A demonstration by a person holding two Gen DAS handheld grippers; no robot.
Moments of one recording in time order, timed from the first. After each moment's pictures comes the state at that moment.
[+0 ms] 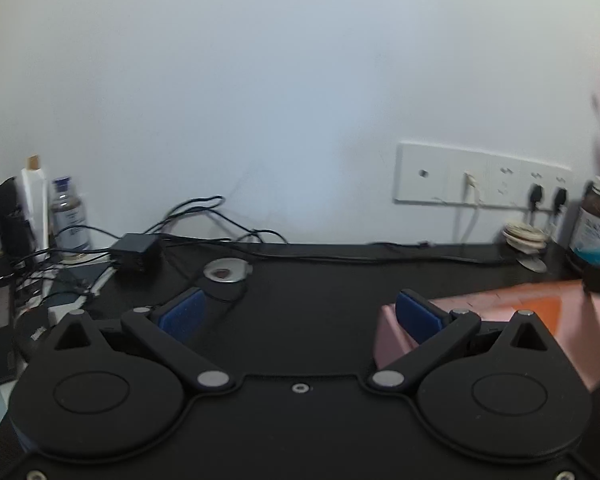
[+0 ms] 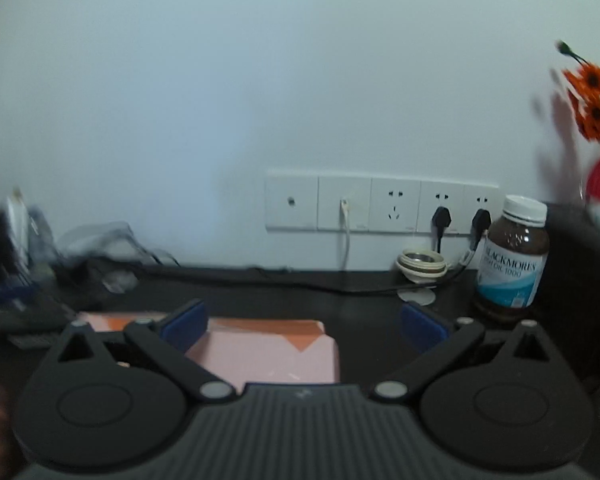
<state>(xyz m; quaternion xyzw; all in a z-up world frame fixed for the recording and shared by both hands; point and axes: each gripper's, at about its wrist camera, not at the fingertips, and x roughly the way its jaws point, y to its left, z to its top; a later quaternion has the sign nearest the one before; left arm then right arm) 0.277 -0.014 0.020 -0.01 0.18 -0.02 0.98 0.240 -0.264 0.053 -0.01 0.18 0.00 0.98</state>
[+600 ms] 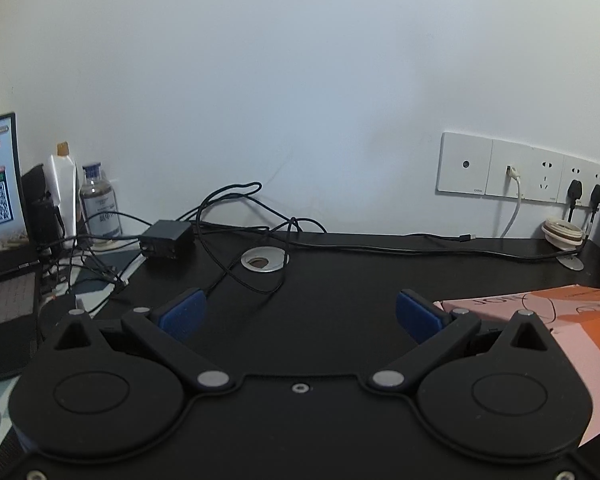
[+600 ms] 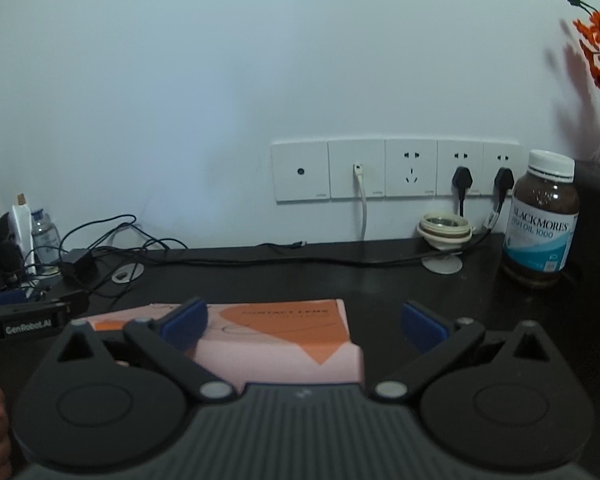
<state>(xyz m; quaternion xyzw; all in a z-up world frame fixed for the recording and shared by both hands) 0.287 -0.009 0.014 0.01 0.20 0.03 0.98 0.258 -0.272 0.040 0.04 0.21 0.03 0.98</state>
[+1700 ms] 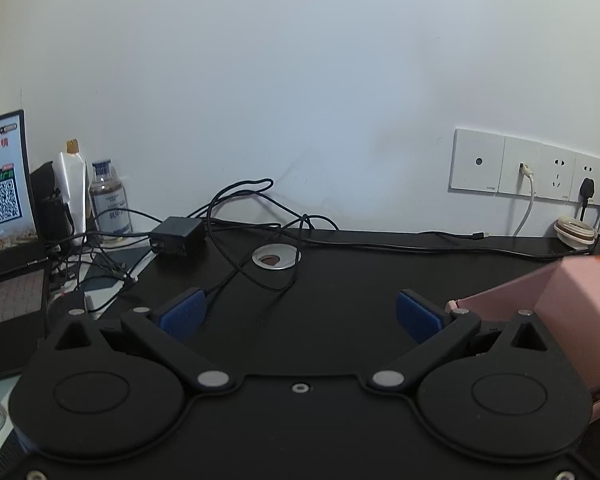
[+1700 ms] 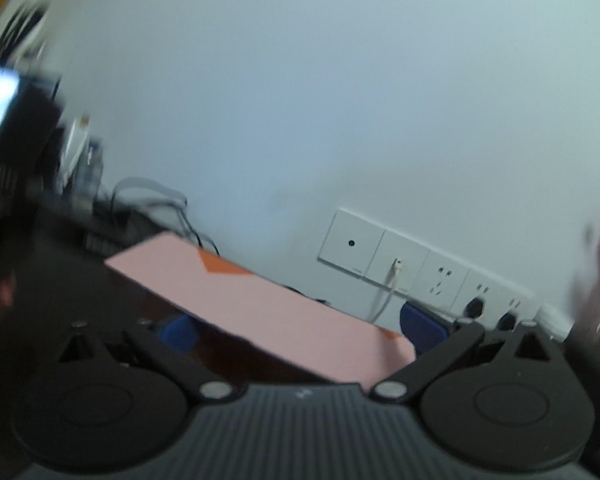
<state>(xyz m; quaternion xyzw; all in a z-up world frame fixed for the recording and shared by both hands) 0.291 -0.005 0.011 0.00 0.21 0.04 0.98 0.221 -0.215 0.041 -0.15 0.10 0.08 0.98</state>
